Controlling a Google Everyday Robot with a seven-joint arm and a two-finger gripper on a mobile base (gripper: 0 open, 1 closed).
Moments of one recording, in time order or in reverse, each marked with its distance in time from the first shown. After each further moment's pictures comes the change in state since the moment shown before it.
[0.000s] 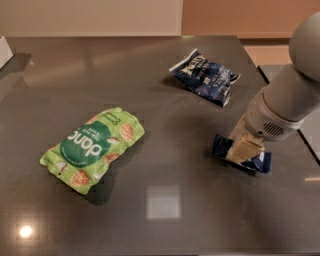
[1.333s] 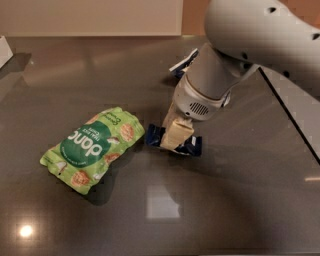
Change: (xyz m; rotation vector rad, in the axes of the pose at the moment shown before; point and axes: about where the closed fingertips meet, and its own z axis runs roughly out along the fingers) arm -0.146 0.030 0.020 -0.121 -0.134 -0.208
